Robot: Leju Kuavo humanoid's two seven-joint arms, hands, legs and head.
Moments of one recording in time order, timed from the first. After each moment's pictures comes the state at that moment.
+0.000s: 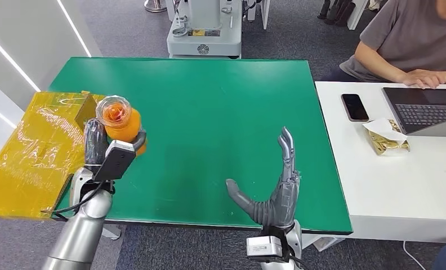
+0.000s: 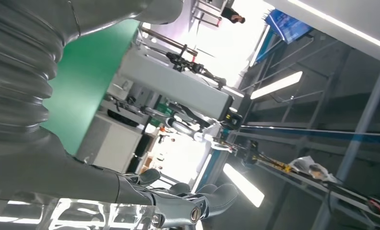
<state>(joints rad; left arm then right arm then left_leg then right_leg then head) -0.36 0.04 -0.19 -1.17 -0.62 0.36 -0.40 -0.09 0.15 0.55 -1.52 0.42 -0.68 -0.69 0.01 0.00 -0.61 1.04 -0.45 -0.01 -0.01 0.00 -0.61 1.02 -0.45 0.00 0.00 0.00</state>
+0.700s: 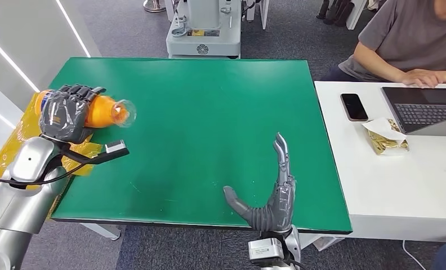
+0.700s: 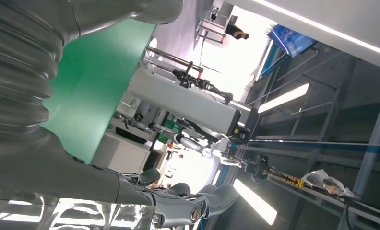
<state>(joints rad) -0.55 0.39 -0.32 -1.07 -1.21 0.36 -0.31 -0.08 0.11 0.61 -1.53 0.35 -0.68 -0.66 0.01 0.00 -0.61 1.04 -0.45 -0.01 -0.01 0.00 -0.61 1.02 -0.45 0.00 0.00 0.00</state>
